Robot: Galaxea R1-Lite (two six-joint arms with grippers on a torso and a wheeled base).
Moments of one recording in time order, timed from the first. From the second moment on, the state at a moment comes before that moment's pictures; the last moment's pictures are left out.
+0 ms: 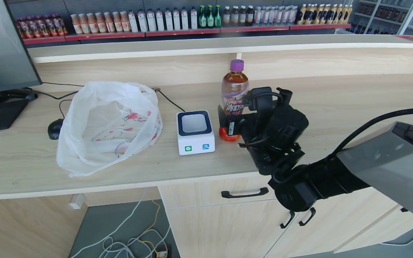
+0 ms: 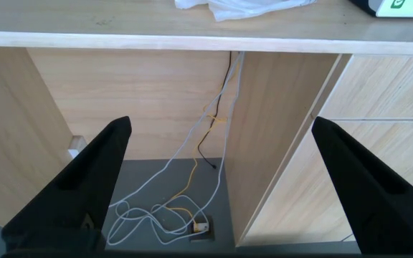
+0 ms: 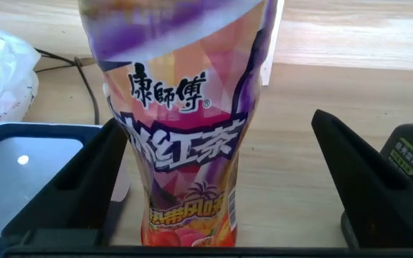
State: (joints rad) left arm 0.00 0.00 0.00 0.00 0.00 0.00; right arm 0.64 2.18 -1.20 -1.30 -0.44 -0.19
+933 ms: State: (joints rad) left arm 0.00 0.00 0.00 0.00 0.00 0.00; right arm 0.62 2.26 -1.38 -1.23 -0.43 -0.19
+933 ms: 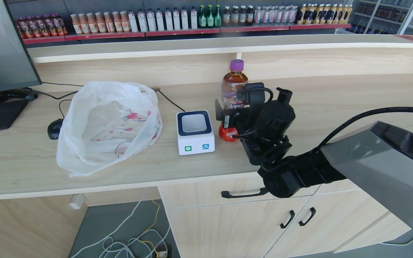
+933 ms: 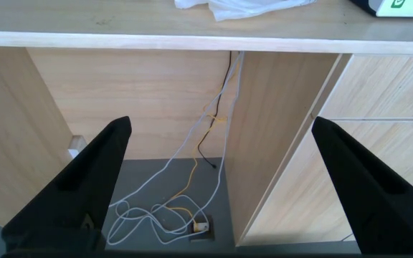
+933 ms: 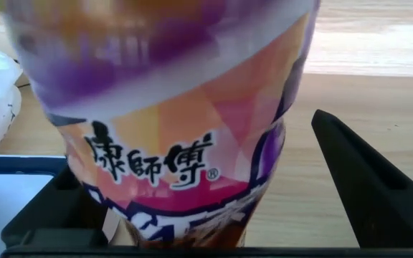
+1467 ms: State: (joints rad) left arm 0.00 0.00 0.00 0.00 0.00 0.00; right arm 0.62 2.27 -1.40 -1.23 -0.43 -0.19
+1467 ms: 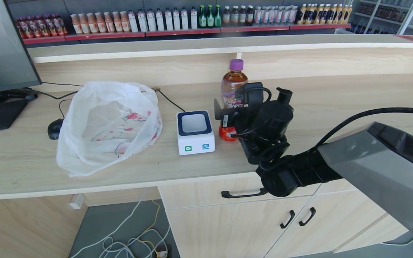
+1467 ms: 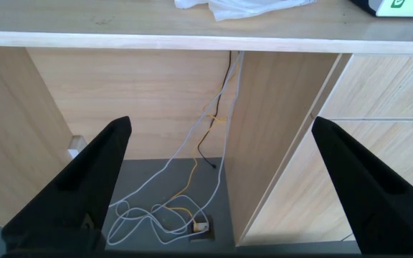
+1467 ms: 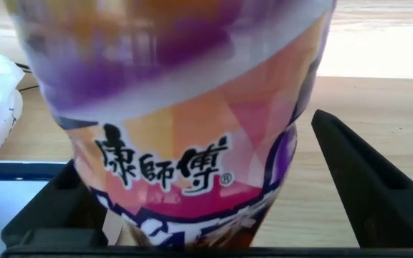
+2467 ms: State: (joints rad) left arm 0.00 0.00 0.00 0.00 0.00 0.00; right arm 0.62 2.24 -1.41 -1.24 -0.43 -0.19
